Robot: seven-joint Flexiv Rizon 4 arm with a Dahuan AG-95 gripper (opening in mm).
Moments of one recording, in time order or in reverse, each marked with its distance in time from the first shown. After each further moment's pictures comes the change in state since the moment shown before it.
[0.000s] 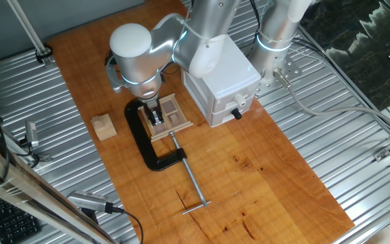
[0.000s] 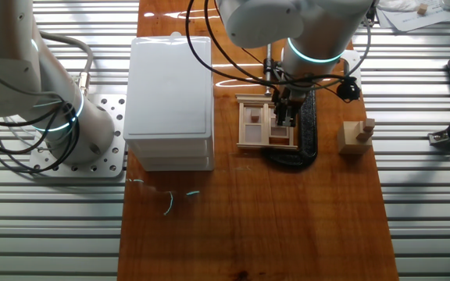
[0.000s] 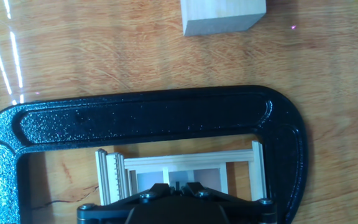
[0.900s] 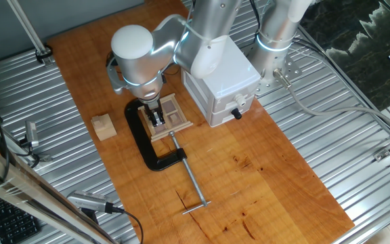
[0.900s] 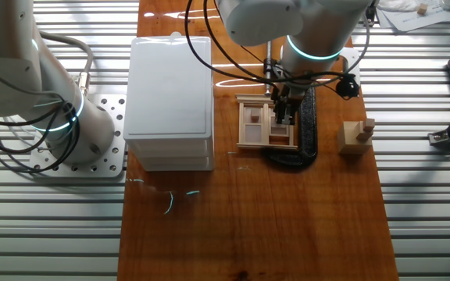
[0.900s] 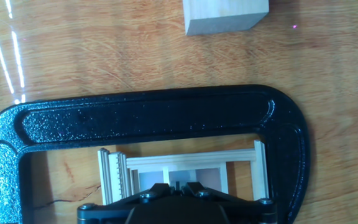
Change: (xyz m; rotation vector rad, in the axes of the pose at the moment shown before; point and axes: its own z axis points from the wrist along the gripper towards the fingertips) arm 0.002 0.003 0.000 0.001 0.000 -0.006
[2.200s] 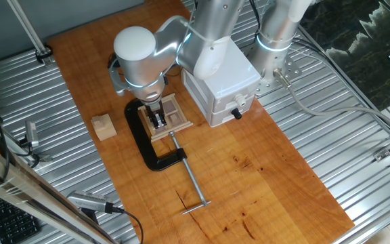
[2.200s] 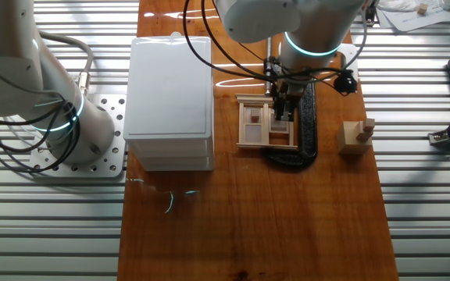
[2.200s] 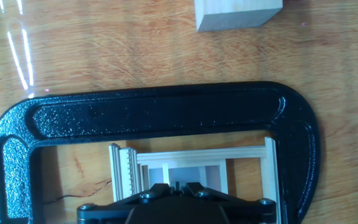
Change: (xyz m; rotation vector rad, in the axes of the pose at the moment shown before) arm 0.002 0.009 0.000 0.000 -0.004 -0.005
